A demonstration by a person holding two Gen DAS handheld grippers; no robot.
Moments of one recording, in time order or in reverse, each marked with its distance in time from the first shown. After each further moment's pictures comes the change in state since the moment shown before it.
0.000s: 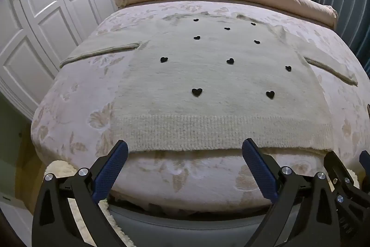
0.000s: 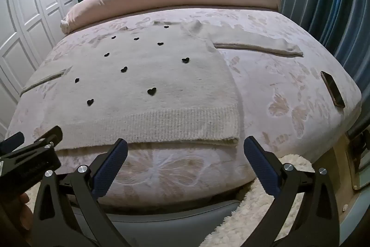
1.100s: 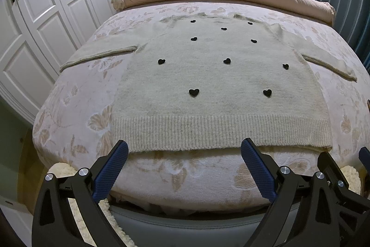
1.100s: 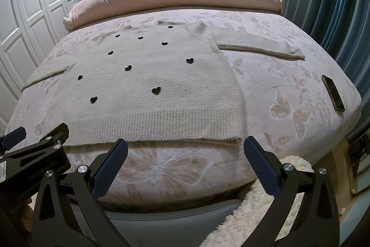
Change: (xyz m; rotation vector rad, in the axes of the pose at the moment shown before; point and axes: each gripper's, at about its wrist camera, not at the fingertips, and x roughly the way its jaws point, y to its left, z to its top) left arm -0.005 -0.007 -0.001 0.029 -0.006 0.003; right arm -0.004 0.010 -0.001 -0.028 -0.003 0.007
